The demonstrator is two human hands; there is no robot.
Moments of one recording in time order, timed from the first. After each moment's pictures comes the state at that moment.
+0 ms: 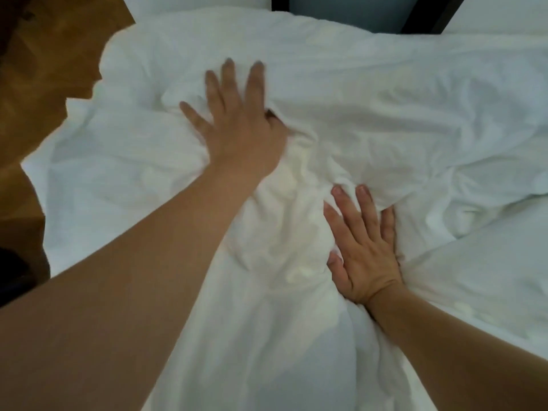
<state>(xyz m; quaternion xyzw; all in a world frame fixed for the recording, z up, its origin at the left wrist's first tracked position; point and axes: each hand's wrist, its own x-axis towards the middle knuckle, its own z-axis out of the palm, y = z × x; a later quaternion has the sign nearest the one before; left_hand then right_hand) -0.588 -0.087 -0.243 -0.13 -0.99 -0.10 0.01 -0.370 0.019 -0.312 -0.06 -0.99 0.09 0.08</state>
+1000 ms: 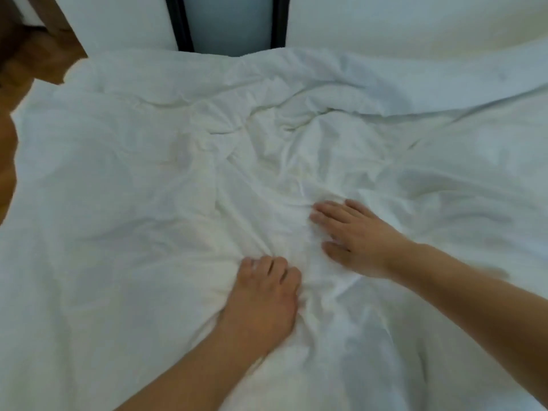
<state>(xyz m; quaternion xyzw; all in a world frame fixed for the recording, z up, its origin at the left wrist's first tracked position) -0.113 -0.143 -0.225 -0.52 -0.85 -0.02 -0.02 -0.063 0.072 -0.189 -0.04 -0.99 0.03 -0.13</state>
